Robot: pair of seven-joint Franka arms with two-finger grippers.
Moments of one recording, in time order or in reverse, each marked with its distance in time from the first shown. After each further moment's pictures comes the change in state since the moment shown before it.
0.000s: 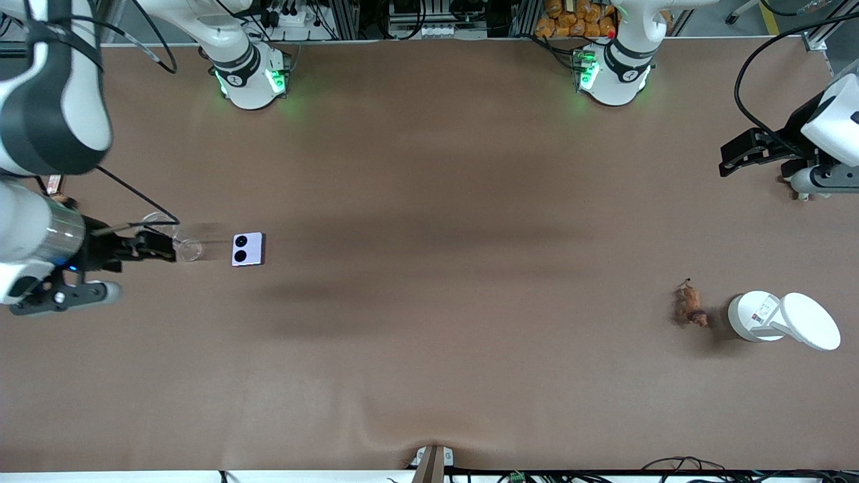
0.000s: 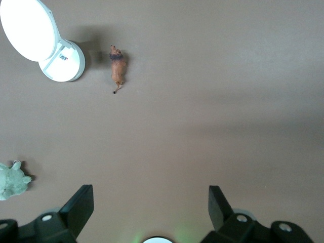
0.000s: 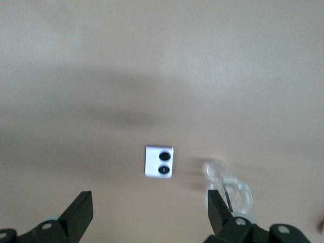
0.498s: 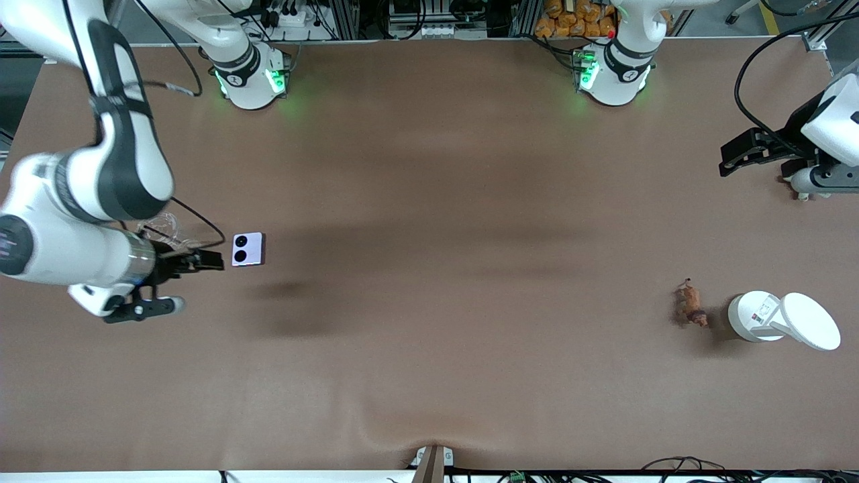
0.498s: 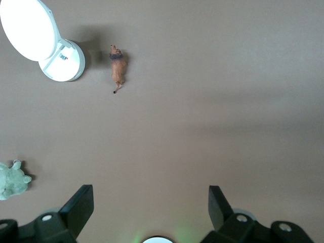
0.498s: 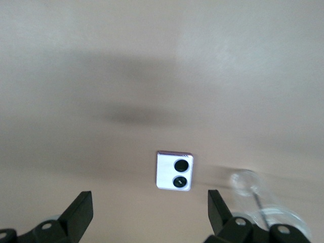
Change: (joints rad) left arm 0.000 0.000 0.000 0.000 0.000 -0.004 0.000; right arm 0.030 0.021 -0.004 -0.223 0.035 0.201 -0.013
